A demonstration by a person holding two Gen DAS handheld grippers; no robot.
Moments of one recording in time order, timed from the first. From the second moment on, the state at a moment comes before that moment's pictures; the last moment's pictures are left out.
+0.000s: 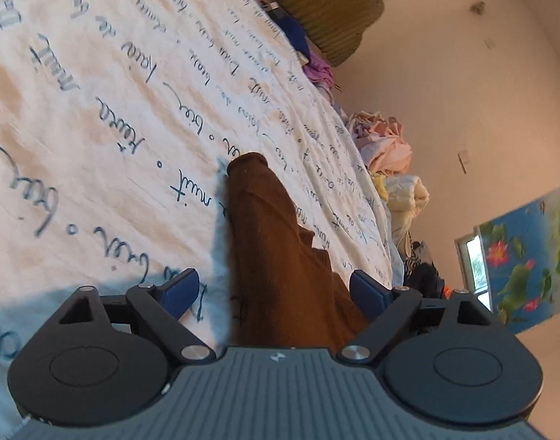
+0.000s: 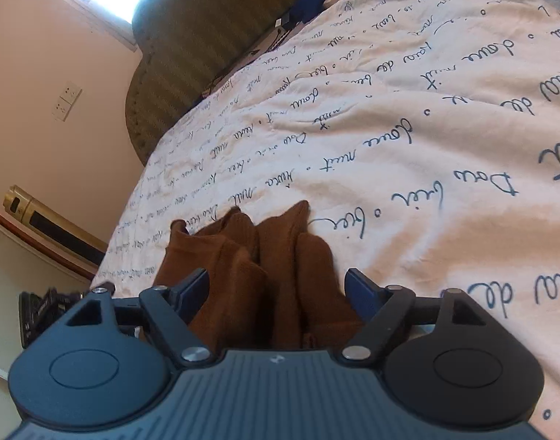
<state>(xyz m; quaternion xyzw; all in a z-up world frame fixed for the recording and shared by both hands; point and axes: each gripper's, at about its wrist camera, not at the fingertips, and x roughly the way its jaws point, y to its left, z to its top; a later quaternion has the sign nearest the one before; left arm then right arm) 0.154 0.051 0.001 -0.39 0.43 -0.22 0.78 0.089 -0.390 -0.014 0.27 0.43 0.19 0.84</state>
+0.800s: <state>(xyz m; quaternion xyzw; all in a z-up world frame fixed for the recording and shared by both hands) 0.205 0.021 0.052 -0.13 0.43 -0.18 0.88 0.122 -0.309 -0.011 0.27 0.42 0.23 0.84</state>
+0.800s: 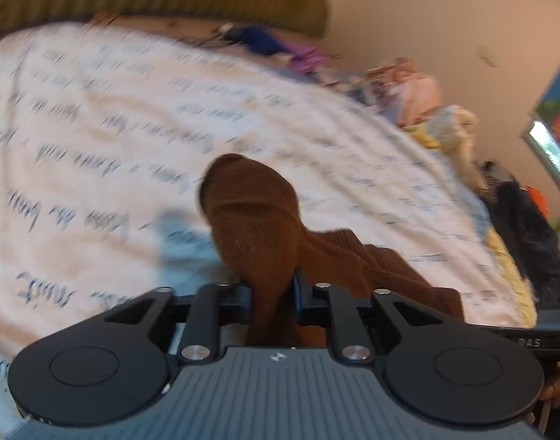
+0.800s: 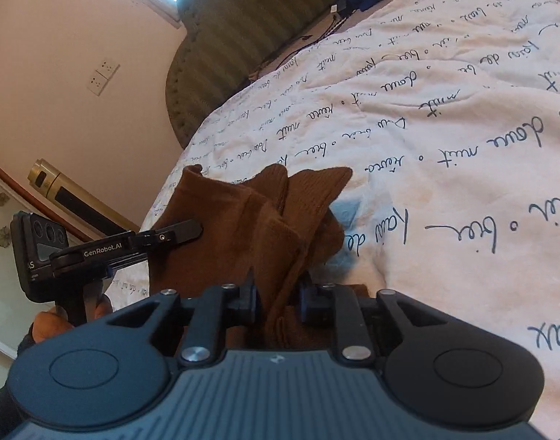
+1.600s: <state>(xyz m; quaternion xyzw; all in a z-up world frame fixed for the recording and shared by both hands) 0.061 0.056 -0.006 -0.34 0.48 -0.27 0.76 0.015 -0.298 -0.025 0.22 0.46 0.25 0.83</state>
